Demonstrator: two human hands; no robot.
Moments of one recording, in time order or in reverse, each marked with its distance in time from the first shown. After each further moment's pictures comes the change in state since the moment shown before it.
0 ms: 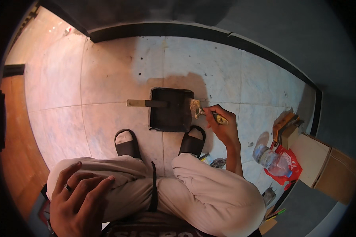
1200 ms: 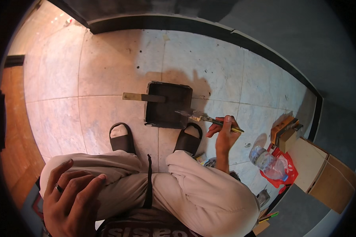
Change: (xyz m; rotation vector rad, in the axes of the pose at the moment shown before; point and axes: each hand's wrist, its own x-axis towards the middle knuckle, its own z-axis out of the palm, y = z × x) left_hand 0.003 0.013 0.004 0.023 -0.016 -0.056; right_hand -0.027 0.038 0.014 0.439 0.468 -0.013
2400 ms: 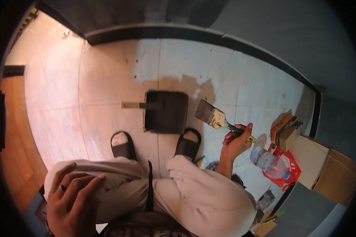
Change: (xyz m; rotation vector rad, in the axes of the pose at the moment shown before) left_hand 0.003 0.001 -0.009 0.030 0.054 0.061; right_hand 0.006 -0.030 -0.012 0.224 0.549 0.004
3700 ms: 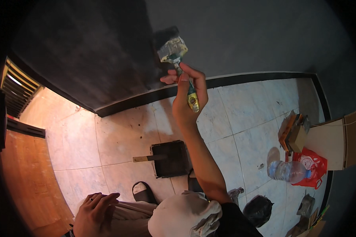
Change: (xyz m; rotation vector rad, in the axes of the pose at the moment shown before) left_hand -0.001 0.027 0.011 -0.013 -0.001 -0.153; right_hand 0.006 -0.112 0.213 0.670 -0.563 -0.588
